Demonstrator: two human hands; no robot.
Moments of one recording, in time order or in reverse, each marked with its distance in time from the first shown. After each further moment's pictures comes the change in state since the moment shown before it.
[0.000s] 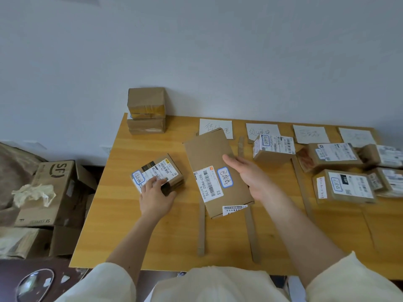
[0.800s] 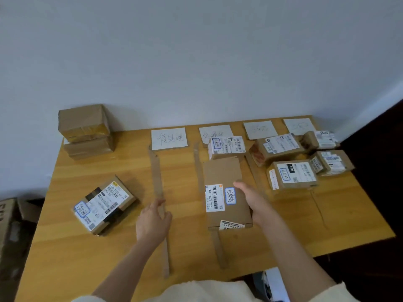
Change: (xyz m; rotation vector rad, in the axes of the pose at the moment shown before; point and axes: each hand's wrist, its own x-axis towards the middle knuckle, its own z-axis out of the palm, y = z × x) left_hand -0.029 0.075 0.070 0.047 -0.104 0.214; right_hand -0.024 0.074 -0.123 0.293 0.357 0.247
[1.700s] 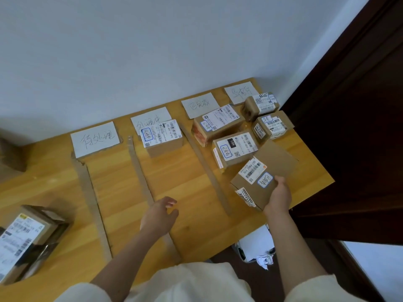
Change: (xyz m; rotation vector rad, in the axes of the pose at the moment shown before) left_hand -0.002 0.127 0.113 0.130 -0.440 0.247; right_hand 0.018 0.048 -0.201 0.690 0.727 -0.028
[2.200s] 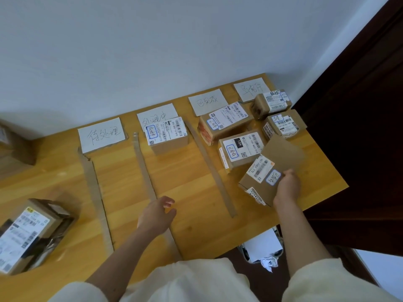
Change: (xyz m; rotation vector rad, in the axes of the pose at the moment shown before) left_hand 0.007 -0.008 -0.004 0.012 -0.016 -0.081; right_hand 0.042 -0.017 0.018 -0.209 0.031 -0.107
